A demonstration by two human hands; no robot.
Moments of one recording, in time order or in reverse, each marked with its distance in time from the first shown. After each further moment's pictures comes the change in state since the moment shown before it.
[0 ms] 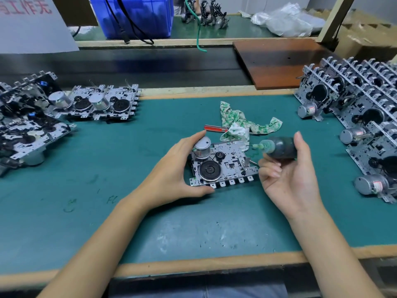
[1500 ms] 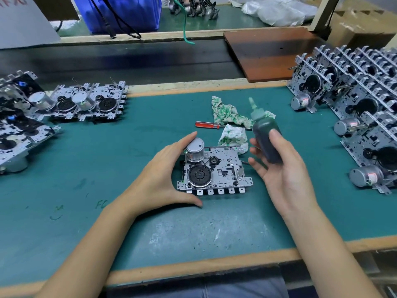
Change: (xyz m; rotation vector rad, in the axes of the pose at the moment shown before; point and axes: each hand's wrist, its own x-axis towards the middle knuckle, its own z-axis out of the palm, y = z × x) left_hand -0.005 0.000 -0.004 -0.004 -0.042 0.000; right_hand -0.004 0.004 -0.005 -0.358 0.028 -0.246
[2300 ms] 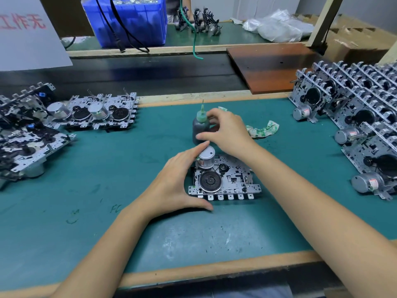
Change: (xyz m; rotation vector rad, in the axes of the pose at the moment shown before) left_hand 0.002 -0.005 0.002 0.018 0.024 0.101; right_hand 0.079 0.017 0.087 -1.304 -0.323 -0.366
